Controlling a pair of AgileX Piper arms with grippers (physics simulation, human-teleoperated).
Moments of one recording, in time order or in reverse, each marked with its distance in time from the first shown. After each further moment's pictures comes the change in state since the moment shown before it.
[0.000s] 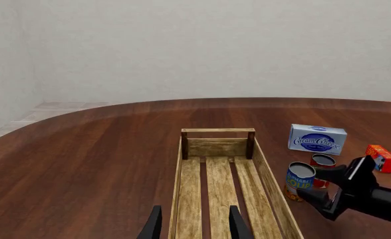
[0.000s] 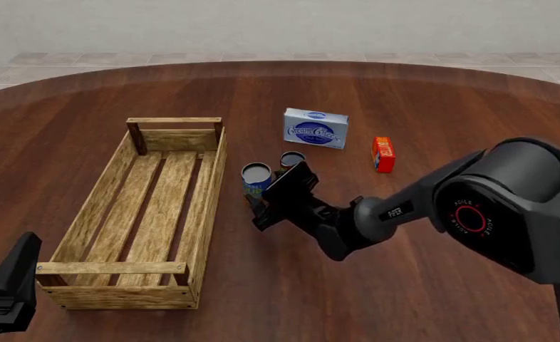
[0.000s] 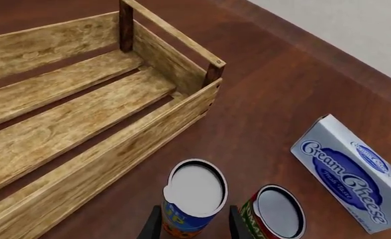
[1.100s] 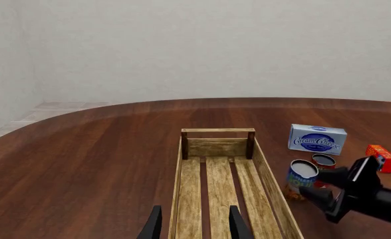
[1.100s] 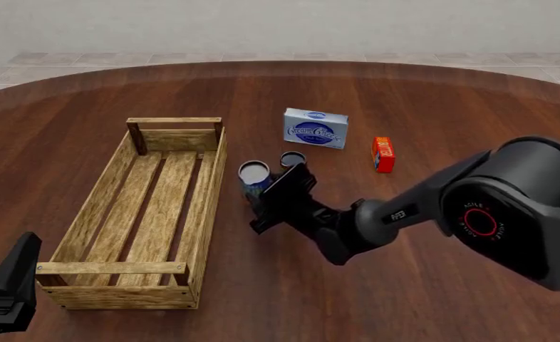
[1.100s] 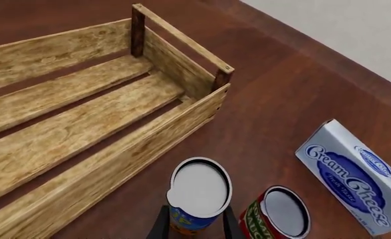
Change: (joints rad) left arm 0.000 0.000 0.000 0.000 0.000; right arm 0.021 -0.032 0.036 -0.016 0.002
